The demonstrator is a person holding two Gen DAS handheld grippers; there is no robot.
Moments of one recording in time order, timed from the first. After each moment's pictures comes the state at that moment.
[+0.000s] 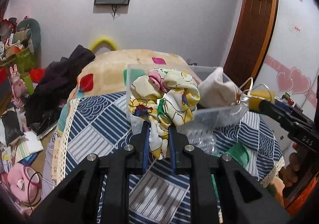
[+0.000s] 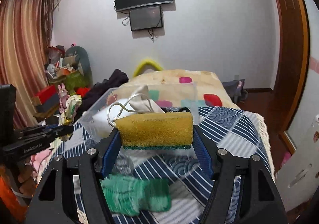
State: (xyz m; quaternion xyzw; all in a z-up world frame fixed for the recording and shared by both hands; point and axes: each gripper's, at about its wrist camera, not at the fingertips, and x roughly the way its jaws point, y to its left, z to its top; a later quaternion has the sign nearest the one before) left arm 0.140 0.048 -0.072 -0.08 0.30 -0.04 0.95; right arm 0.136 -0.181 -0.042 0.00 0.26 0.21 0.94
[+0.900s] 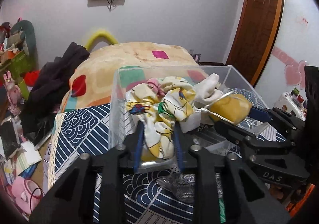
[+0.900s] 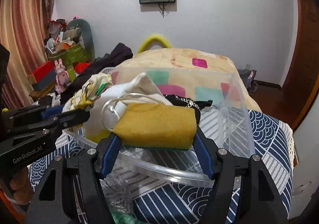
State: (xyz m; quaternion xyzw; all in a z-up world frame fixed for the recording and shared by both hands) left arm 0.222 0.037 -0.084 -0.06 0.34 -0.03 0.94; right arm 0.200 -0.119 -0.073 -0.05 0.33 0.23 0.91
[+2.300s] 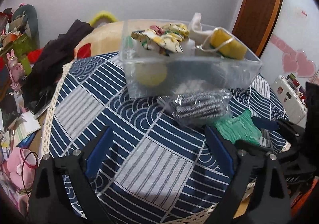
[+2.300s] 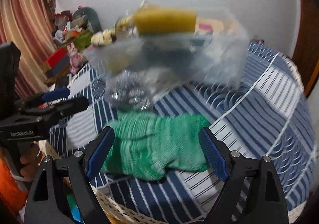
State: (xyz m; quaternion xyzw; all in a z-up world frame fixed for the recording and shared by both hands) left arm 0.133 0.029 -0.131 -0.07 0.39 -0.04 0.92; right arm 0.137 -0.148 -0.121 -0.01 0.41 0.26 0.87
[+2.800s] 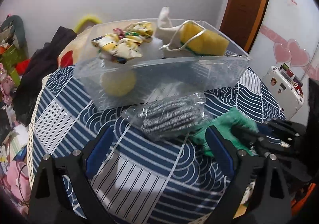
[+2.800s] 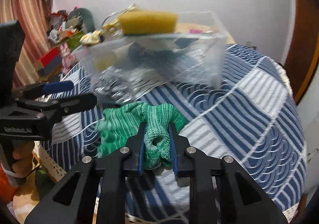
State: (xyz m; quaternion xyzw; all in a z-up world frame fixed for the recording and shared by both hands) left arm 0.158 -0.005 -0.128 -0.04 0.40 -0.07 0.91; right arm 0.132 -0.162 -0.124 -0.03 0.39 0.23 0.89
